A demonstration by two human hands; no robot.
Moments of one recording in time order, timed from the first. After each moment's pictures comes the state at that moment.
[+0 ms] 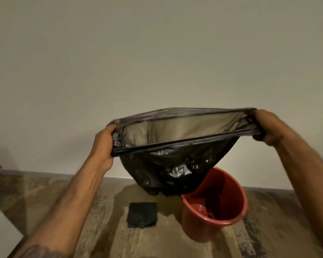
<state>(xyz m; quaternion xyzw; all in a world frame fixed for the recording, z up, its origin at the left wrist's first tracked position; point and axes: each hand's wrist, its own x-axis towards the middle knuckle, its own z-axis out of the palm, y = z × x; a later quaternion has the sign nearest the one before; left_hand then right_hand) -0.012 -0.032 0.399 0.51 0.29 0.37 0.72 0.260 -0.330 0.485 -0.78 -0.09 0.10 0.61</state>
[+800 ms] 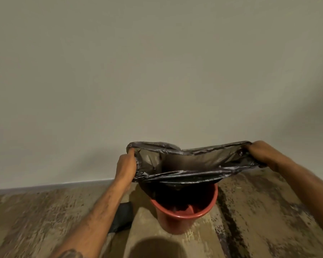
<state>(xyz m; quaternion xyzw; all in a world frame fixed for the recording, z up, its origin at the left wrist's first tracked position) 0.139 -0.135 0.286 0.66 0.38 0.21 0.61 0.366 -0.469 0.350 -0.93 -0.06 0.11 0.34</state>
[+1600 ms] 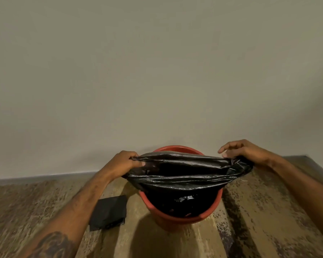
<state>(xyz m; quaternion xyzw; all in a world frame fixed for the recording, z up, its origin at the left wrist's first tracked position) 0.183 -0.091 0.222 0.85 0.21 -0.01 0.48 0.421 -0.441 0.266 -0.79 -0.26 0.33 0.44</state>
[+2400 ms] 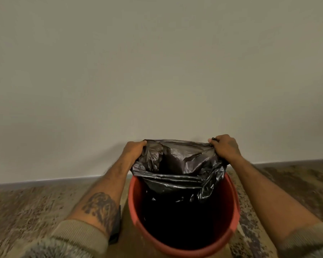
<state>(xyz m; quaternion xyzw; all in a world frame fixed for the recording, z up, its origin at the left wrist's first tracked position) 0.331 -0.063 0.141 0.70 0.44 0.09 0.55 0.513 -0.328 0.143 -0.94 -0.15 0.06 0.30</state>
